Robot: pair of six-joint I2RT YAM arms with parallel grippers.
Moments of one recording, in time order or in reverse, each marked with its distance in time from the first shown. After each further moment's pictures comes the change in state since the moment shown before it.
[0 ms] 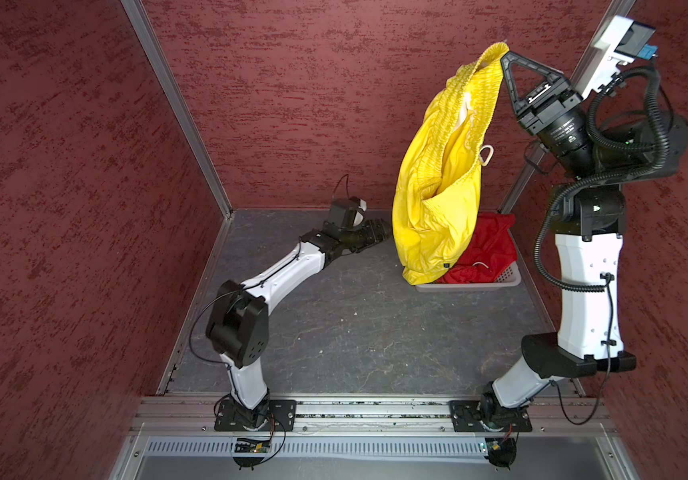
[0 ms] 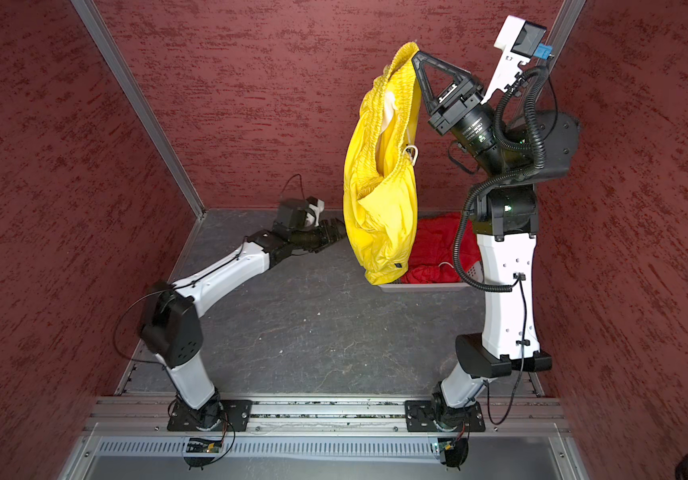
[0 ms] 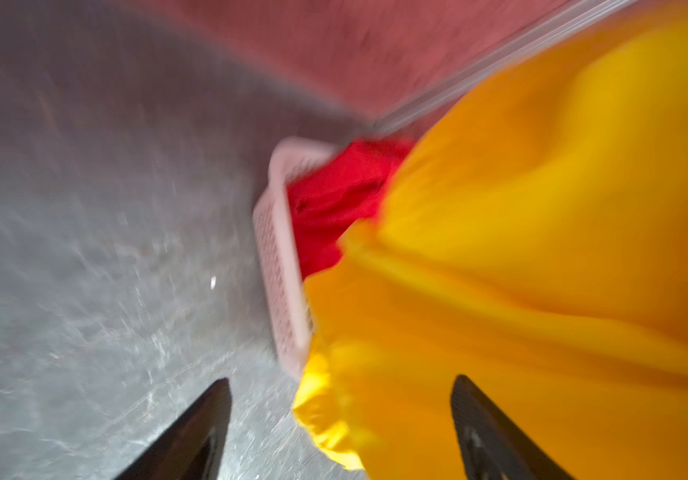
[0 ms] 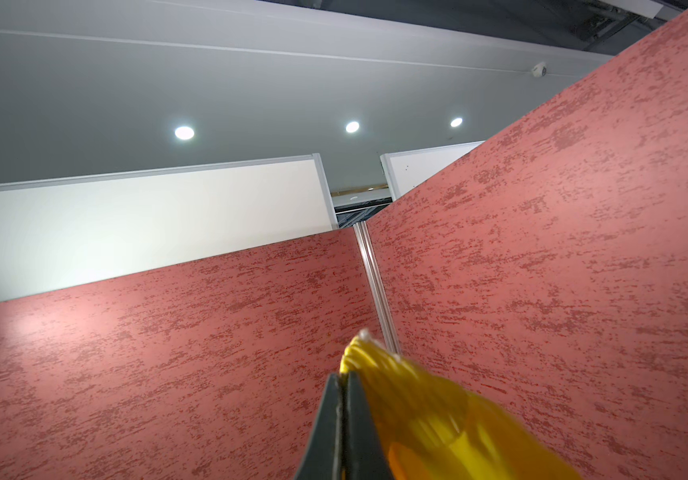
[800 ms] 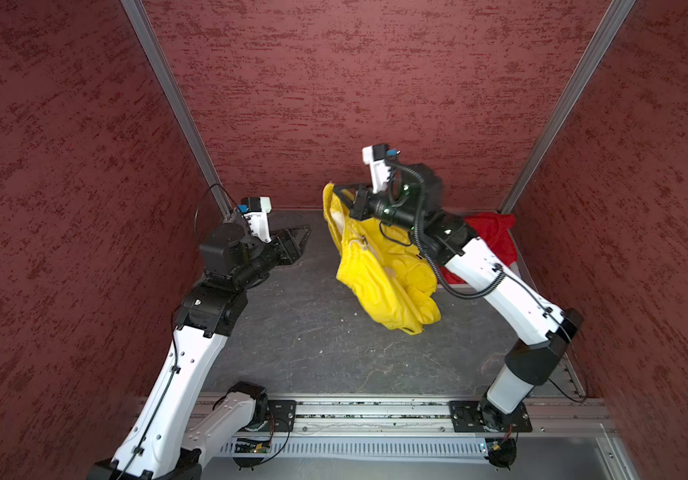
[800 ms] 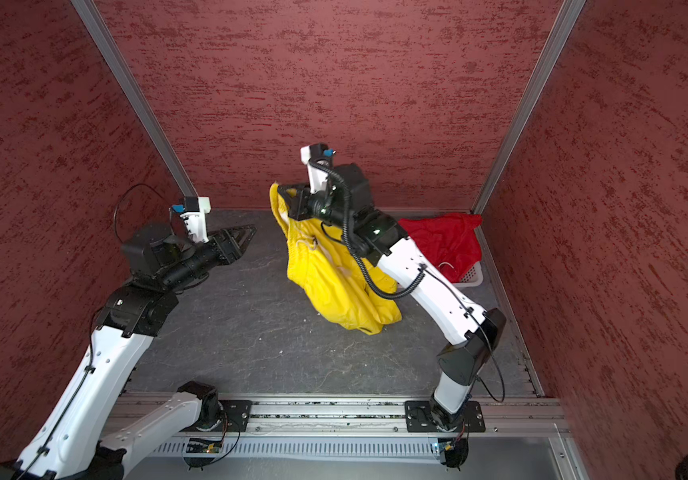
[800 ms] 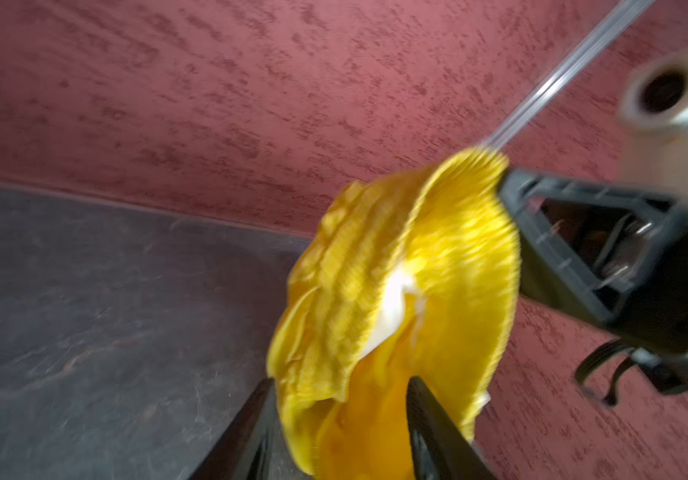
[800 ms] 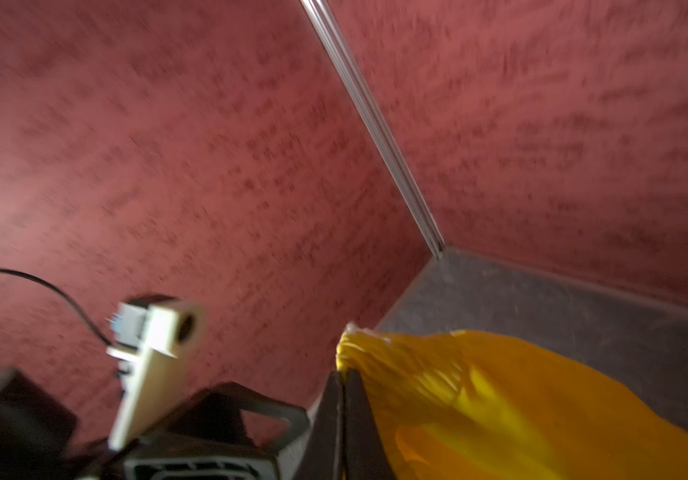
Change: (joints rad) left arm 0.335 -0.793 -0.301 -0.263 -0.032 0.238; right arm 0.660 0.104 -0.514 -0.326 0.454 -0.373
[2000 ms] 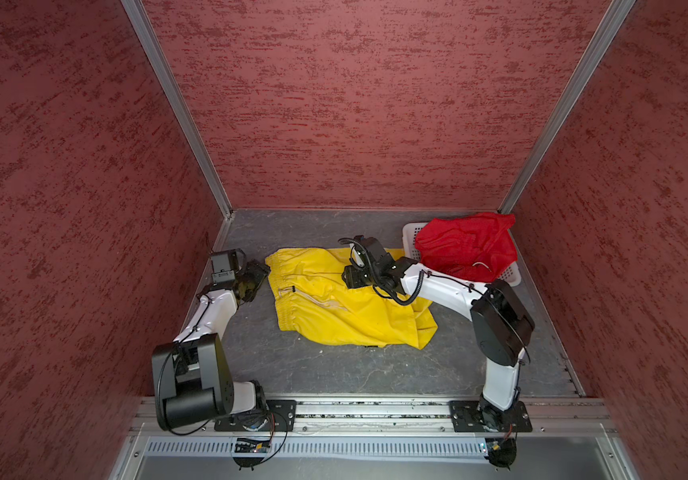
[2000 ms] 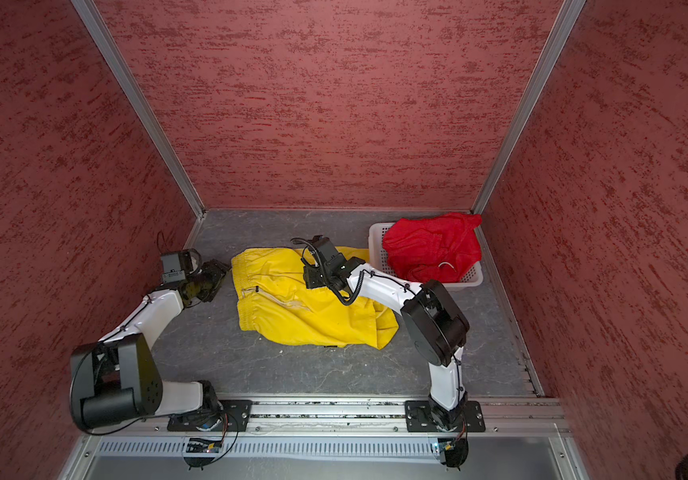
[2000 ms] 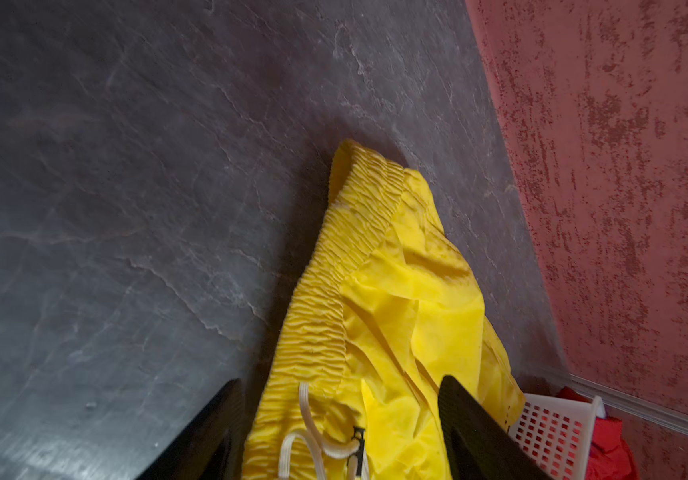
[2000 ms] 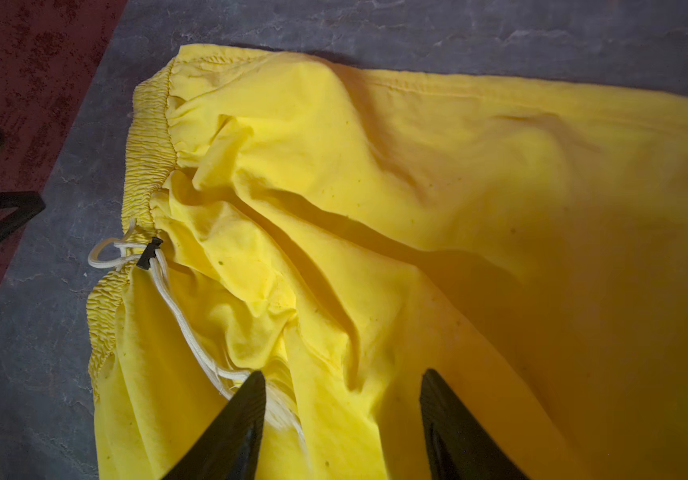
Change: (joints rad) left arm 0.437 0.470 -0.402 0.253 -0.037 -0.235; right arm -0.009 0.167 -0.507 -0.028 0.155 -0.049
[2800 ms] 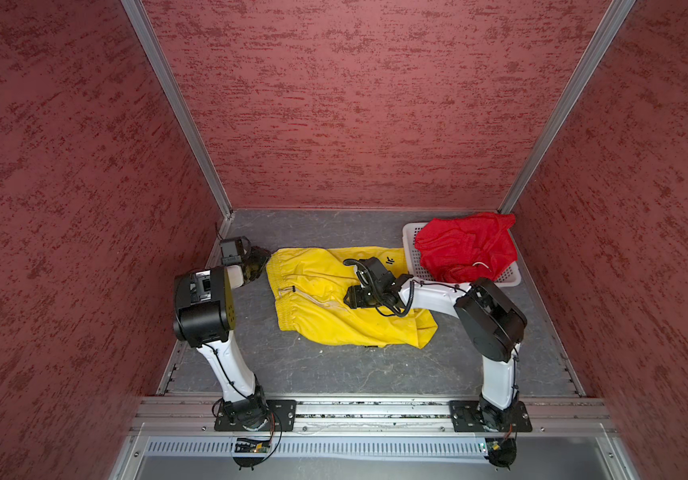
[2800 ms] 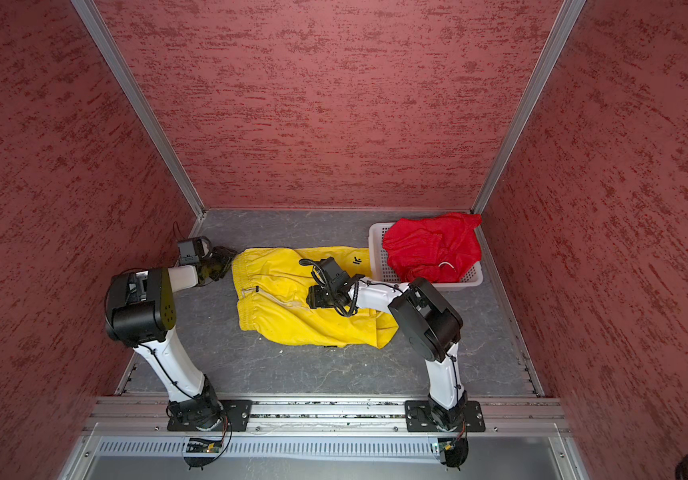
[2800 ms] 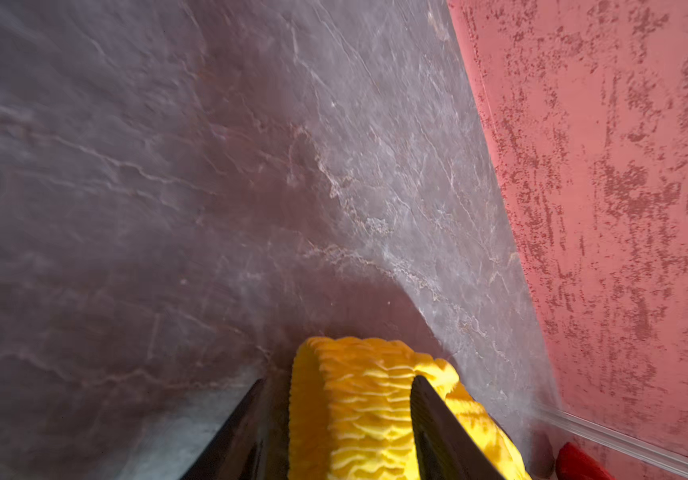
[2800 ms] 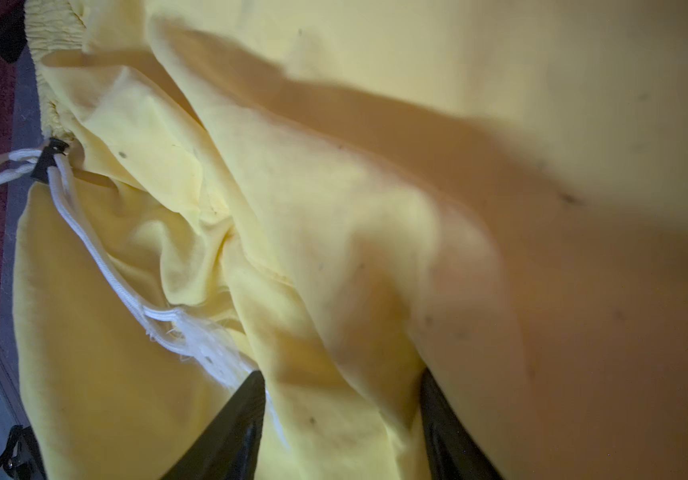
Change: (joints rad) left arm 0.021 0.507 0.224 0.380 0.094 -0.026; right arm 0.000 0.056 -0.198 0.140 -0.150 0.134
